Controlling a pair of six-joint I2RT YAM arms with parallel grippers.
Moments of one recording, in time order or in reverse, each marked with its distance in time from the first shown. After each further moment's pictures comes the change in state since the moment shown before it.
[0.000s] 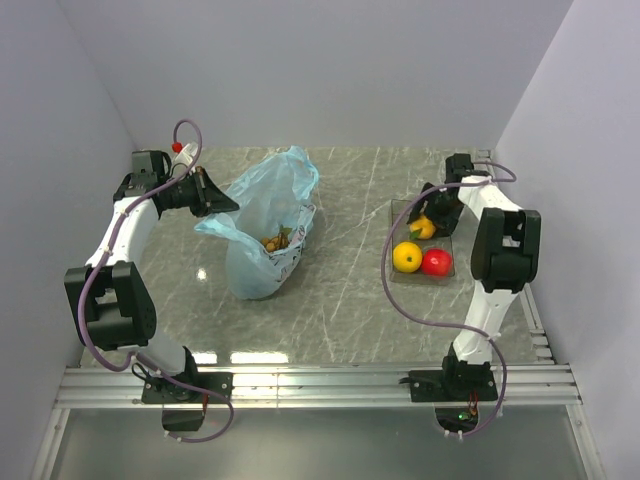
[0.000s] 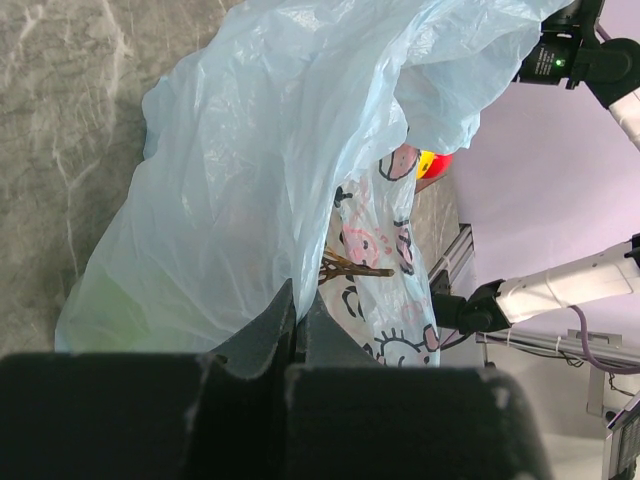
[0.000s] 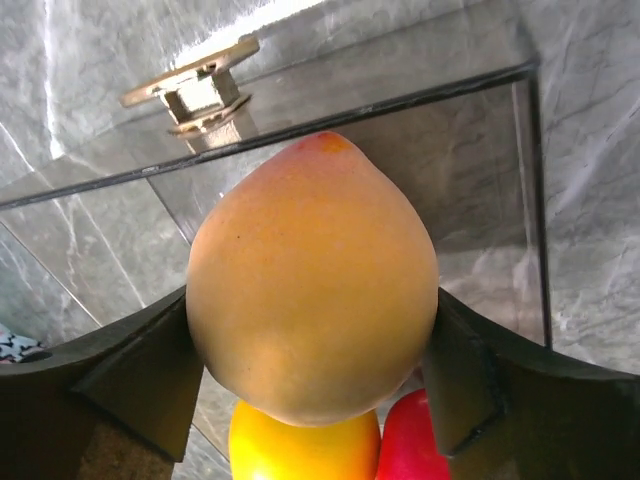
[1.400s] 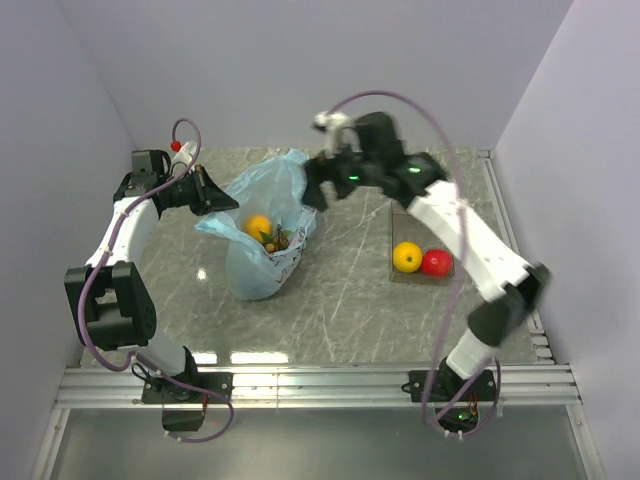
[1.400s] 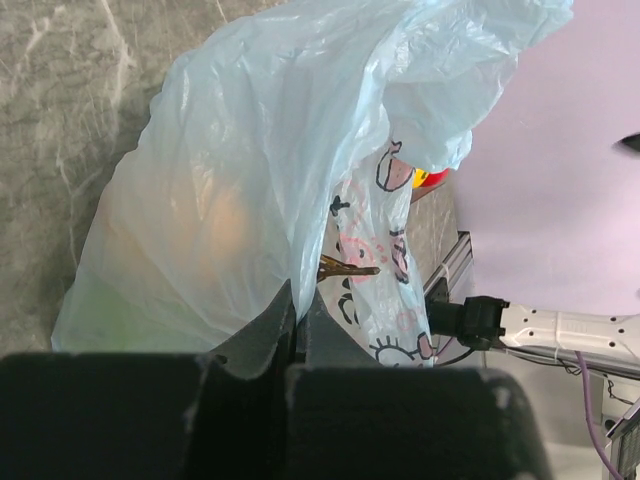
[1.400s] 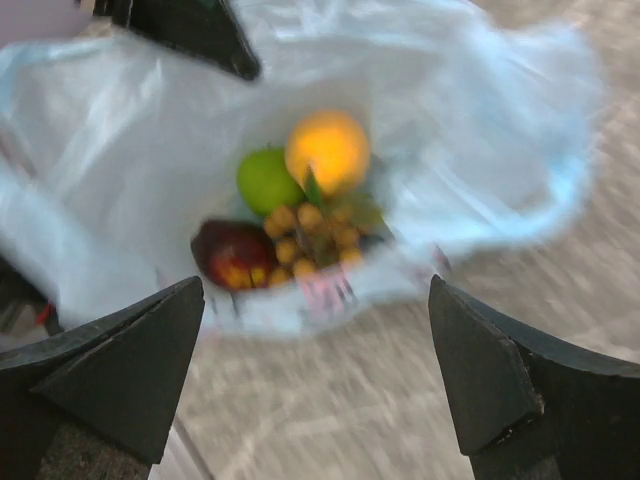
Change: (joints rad) left arm 0.000 0.000 0.000 0.026 -0.007 -0.026; right arm 0.739 -0.293 0.389 0.013 -0.113 -0.421
